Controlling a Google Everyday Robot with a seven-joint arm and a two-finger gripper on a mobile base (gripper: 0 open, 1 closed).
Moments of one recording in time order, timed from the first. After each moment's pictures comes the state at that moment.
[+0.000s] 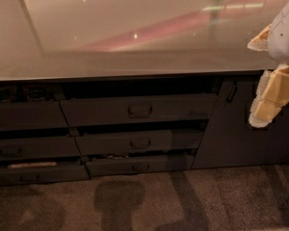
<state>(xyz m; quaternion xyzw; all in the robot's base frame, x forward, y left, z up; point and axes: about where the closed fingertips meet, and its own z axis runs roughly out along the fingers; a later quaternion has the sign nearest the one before) 0.438 -0.217 0.976 -0.60 0.78 -0.03 0.16</state>
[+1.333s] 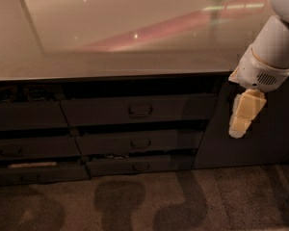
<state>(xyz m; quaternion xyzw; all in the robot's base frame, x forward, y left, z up) 0.486 -0.229 0.868 -0.59 0.80 0.02 0.09</state>
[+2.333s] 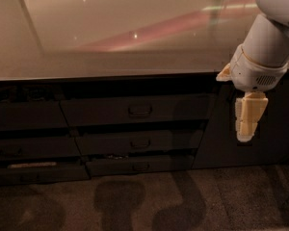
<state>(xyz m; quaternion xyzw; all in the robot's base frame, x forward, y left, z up) 0.474 -0.217 0.875 -0.70 0.71 -0.01 0.06</state>
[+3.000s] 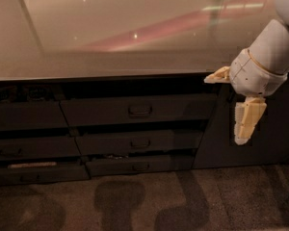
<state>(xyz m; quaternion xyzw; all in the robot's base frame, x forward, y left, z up) 0.473 -0.199 0.867 -0.76 0.63 0.05 0.14</state>
